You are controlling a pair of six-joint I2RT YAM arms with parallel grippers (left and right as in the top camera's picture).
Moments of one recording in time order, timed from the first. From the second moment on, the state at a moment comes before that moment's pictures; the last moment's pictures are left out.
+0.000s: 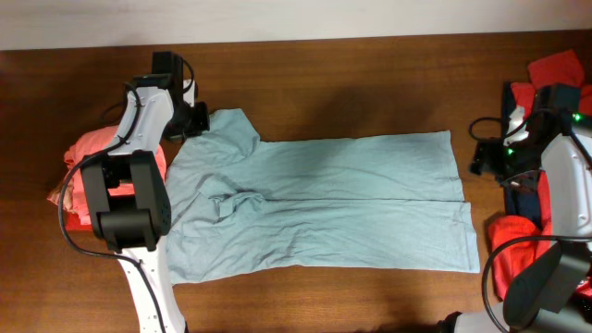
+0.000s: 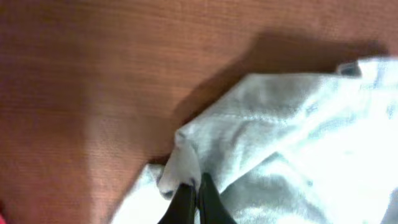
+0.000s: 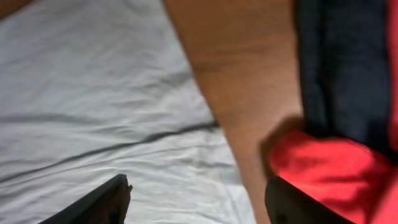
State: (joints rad) left arm 0.01 2.32 1.87 -0.93 0.09 -0.10; right arm -0.38 1.67 1.39 -1.13 -0.13 0.00
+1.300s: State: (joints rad) left arm -0.02 2.32 1.87 -1.02 0.17 -0.10; right arm -0.25 2.11 1.40 -0.43 -0.24 -0.03
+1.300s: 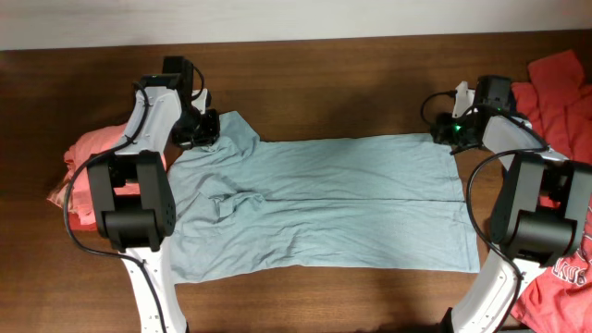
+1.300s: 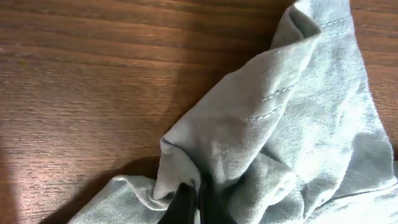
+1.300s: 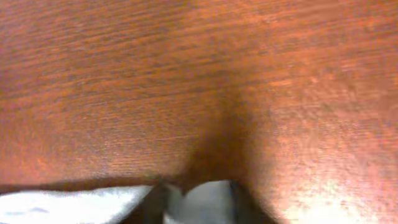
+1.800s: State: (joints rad) left arm -0.02 2.32 2.01 -1.20 0.17 -0.09; right arm -0.25 2.12 1.58 -0.81 -0.11 -0.01
